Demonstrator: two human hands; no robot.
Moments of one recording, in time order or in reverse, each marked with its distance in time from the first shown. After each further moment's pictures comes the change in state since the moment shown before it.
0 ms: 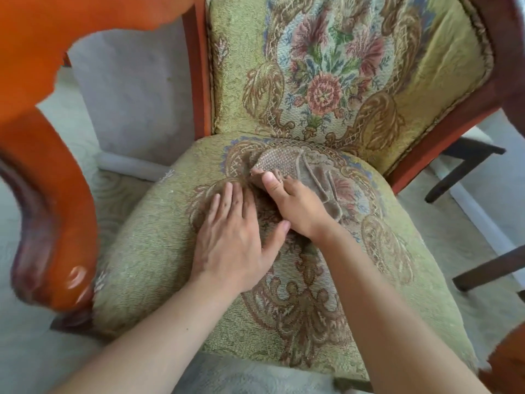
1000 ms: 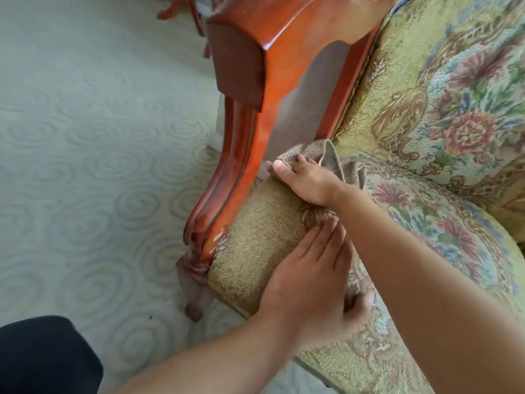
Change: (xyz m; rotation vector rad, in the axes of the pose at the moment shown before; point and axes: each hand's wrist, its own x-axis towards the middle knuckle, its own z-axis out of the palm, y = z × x) left_hand -0.059 -0.020 -0.001 -0.029 0.095 0.093; right_hand 0.081 -0.115 0.089 -0.424 -0.375 -0.255
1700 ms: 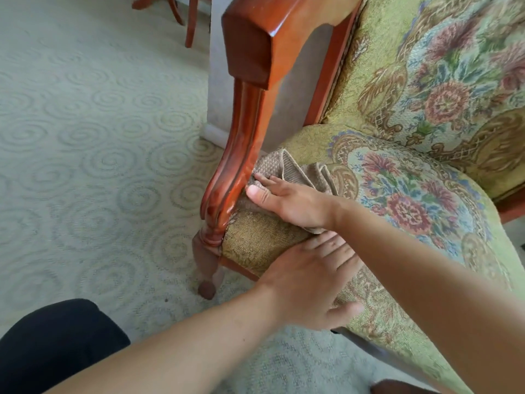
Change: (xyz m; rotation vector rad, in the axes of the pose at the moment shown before) left_hand -0.040 -0.004 -0.020 -0.039 -0.068 0.400; right_hand -0.094 -0.044 0.027 0.177 -0.235 -0.240
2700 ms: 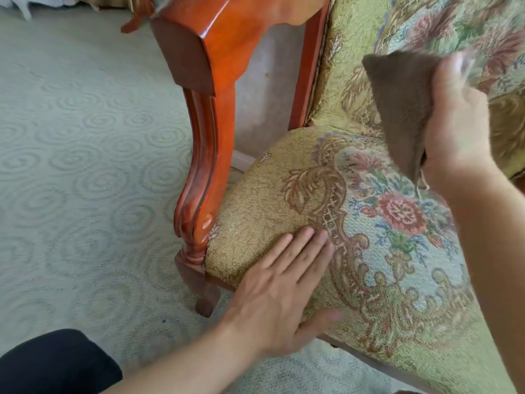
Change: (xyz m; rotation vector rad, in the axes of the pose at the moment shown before) left_hand -0.026 -0.004 0.001 0.107 -0.137 -0.196; right_hand -0.095 0.056 -0.106 0.663 1.233 0.043
